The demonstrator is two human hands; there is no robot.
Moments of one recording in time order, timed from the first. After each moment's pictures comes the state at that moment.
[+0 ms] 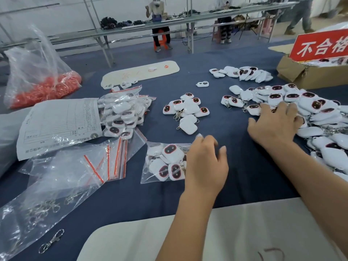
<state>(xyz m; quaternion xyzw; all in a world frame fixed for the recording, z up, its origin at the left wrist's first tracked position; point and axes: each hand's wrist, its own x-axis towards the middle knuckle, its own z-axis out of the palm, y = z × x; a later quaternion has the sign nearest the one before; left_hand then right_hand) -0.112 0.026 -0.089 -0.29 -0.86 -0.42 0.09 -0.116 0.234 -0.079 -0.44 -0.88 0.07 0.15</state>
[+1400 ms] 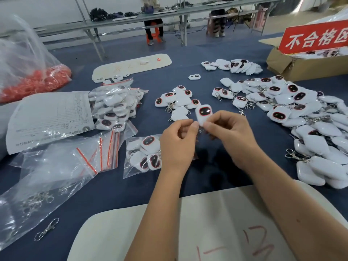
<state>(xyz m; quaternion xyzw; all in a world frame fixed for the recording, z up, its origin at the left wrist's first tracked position) -0.138 0.008 -0.080 -0.16 -0.75 -0.64 0.01 -0.079 0.142 -0.074 -0.09 -0.72 0.64 0.26</state>
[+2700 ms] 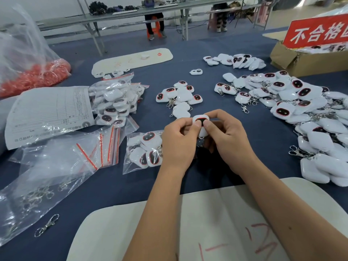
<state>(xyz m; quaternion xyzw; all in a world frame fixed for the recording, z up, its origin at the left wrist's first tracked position) -0.135 0.003 -0.079 -0.19 -0.73 -0.66 -0.03 -0.076 0.124 -0.088 -0.08 -0.75 0.61 0.26</state>
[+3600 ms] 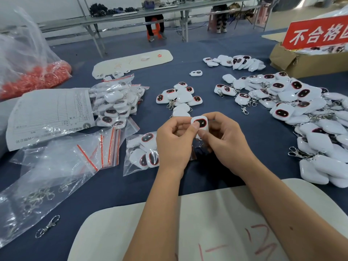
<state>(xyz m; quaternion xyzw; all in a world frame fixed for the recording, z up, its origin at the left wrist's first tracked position) -0.137 0.003 -0.081 -0.14 -0.68 -0.72 0.00 -0.078 0.124 -0.090 -0.05 -0.75 0.62 0.23</state>
